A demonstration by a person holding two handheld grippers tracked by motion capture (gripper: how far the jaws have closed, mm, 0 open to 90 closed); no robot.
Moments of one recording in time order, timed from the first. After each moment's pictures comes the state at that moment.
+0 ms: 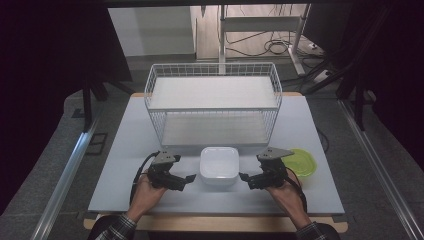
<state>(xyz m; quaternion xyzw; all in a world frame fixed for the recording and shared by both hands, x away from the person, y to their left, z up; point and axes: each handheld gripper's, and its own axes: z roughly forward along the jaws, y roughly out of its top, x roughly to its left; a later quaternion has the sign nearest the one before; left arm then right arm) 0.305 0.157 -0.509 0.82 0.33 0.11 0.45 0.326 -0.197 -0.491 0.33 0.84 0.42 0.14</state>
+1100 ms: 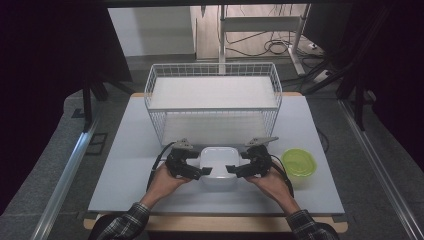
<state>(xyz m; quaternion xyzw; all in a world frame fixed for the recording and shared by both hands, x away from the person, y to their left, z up) 0.347 0.119 -0.510 0.82 0.33 0.01 0.46 0.360 -0.162 -0.492 0.35 0.84 0.42 0.03</state>
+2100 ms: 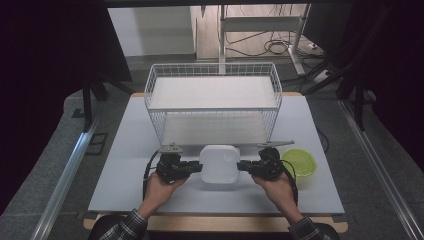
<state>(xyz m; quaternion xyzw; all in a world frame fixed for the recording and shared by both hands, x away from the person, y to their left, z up) 0.313 0.136 -0.495 0.78 0.40 0.01 0.48 0.334 -0.184 -0.472 0.42 0.79 0.44 0.00</state>
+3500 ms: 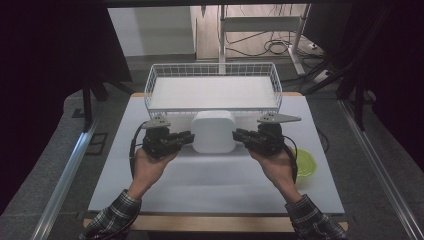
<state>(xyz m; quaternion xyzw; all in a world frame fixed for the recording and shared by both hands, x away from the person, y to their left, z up) 0.325 0.154 -0.395 0.77 0.38 0.11 0.51 0.343 -0.162 -0.378 0.35 0.78 0.51 0.11</state>
